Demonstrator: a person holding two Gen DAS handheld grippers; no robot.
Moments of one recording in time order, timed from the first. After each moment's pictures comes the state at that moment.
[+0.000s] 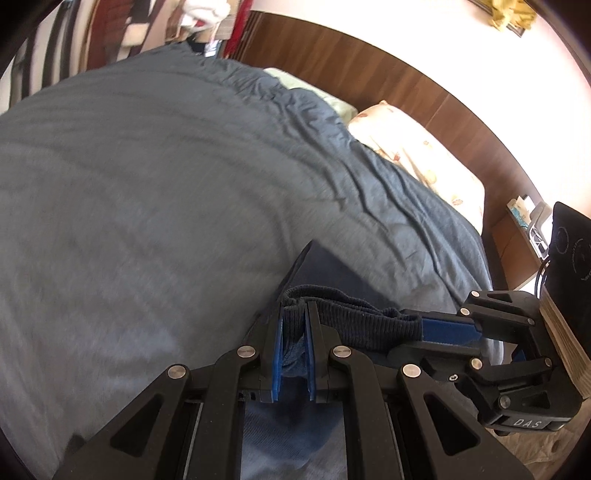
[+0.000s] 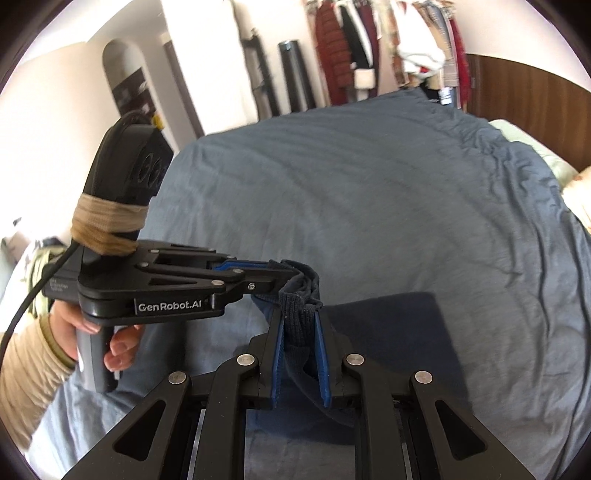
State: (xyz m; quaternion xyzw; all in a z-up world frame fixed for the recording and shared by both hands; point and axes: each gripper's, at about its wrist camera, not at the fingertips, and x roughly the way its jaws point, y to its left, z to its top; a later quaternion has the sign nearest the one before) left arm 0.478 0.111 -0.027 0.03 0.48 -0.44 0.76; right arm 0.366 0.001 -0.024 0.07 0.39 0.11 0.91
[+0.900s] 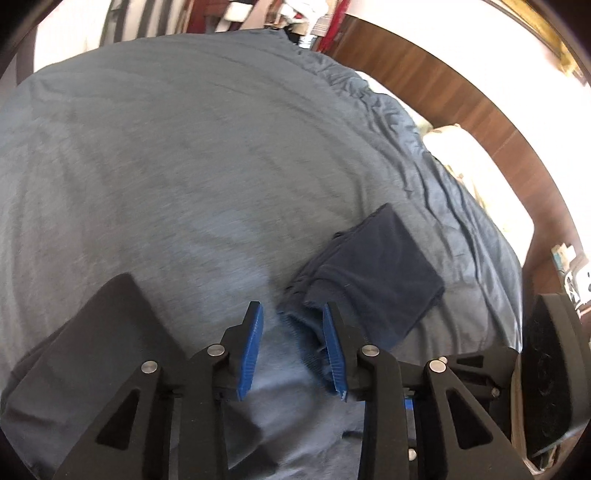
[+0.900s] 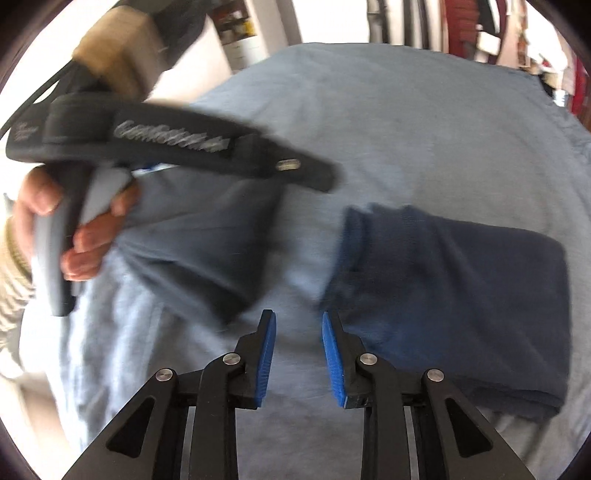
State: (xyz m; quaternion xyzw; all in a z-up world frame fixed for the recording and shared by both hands) left arm 0.426 0.197 -0.048 -0.02 0.52 -0.31 0.80; right arm 0.319 0.099 -0.097 -0.04 0.48 0.28 0.83
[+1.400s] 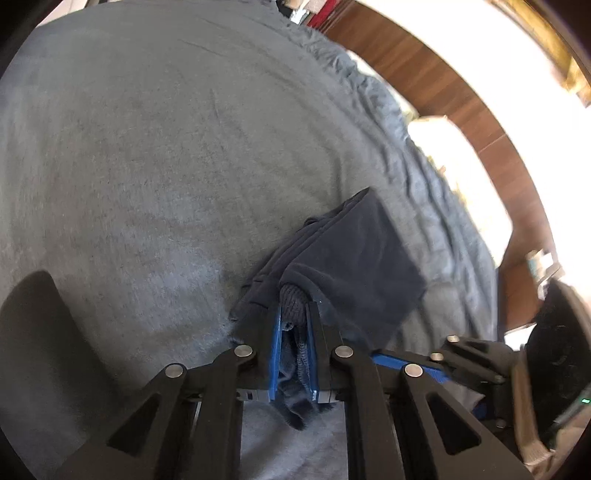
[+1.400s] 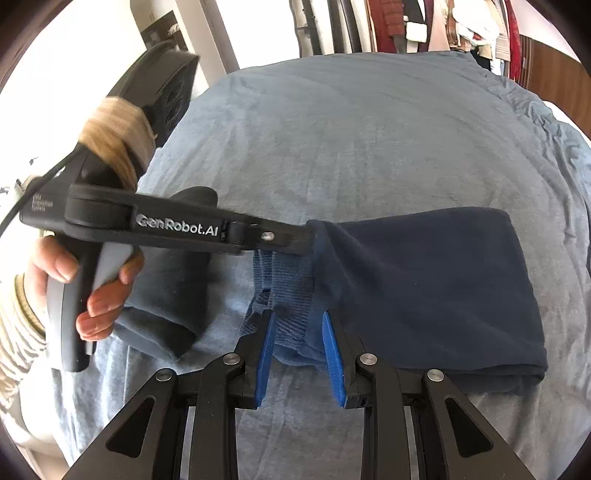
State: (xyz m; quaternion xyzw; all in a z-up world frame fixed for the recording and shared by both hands) left arm 0.446 0.173 -0.081 -0.08 0.56 -0.35 0.75; right arm 0.336 0.052 -0.088 0.02 0.47 0.18 0.87
